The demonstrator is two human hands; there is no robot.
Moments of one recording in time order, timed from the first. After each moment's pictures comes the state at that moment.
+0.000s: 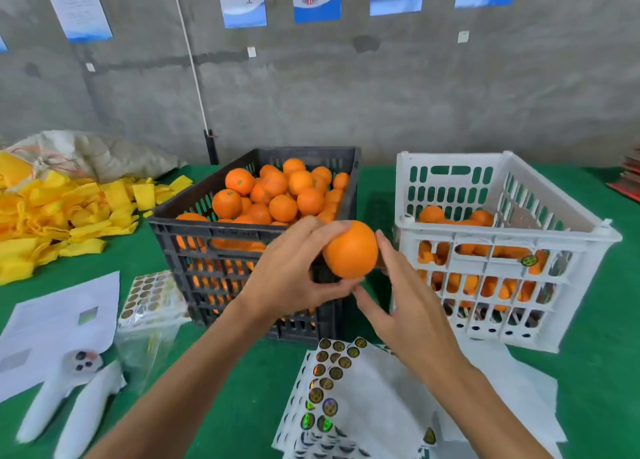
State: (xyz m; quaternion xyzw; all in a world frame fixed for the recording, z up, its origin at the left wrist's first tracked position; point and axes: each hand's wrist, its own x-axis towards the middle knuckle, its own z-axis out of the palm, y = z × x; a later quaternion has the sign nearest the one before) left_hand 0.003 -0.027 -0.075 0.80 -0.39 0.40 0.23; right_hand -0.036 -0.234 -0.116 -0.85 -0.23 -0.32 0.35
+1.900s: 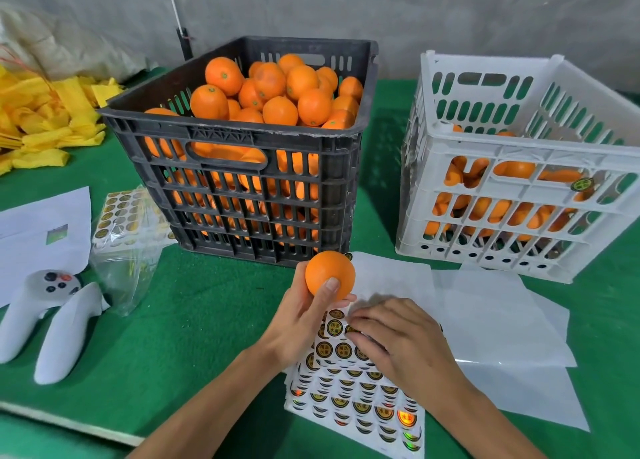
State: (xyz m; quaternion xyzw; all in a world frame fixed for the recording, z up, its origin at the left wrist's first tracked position) left_hand -0.064 -0.030 -0.252 0.72 -0.06 -0.09 0.68; right_hand -0.078 -0.240 -0.263 -0.88 -0.34 -0.26 0.17
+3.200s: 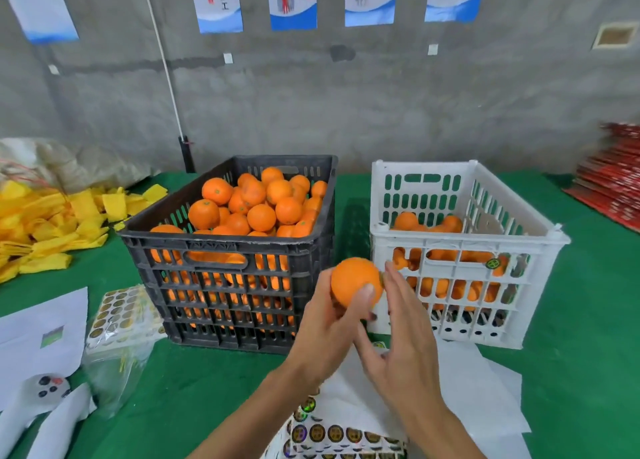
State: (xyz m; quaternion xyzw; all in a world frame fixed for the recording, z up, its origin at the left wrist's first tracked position) left_hand -0.040 -0.107 -0.130 0.70 -0.17 0.03 0.70; right_hand -0.061 -0.243 -0.161 -0.84 -0.14 -0.40 0.33
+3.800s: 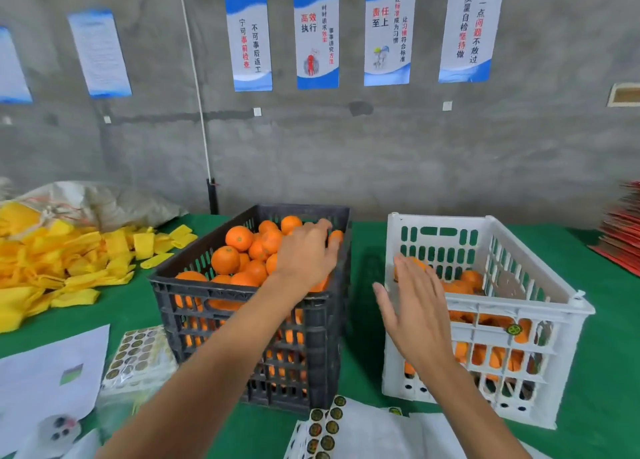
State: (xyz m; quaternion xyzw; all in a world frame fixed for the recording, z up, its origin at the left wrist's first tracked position) left_hand 0.091 -0.069 0.008 0.95 -0.09 0.27 0.15; right_hand 0.038 -0.265 -0.080 -0.91 -0.08 -0.38 0.17
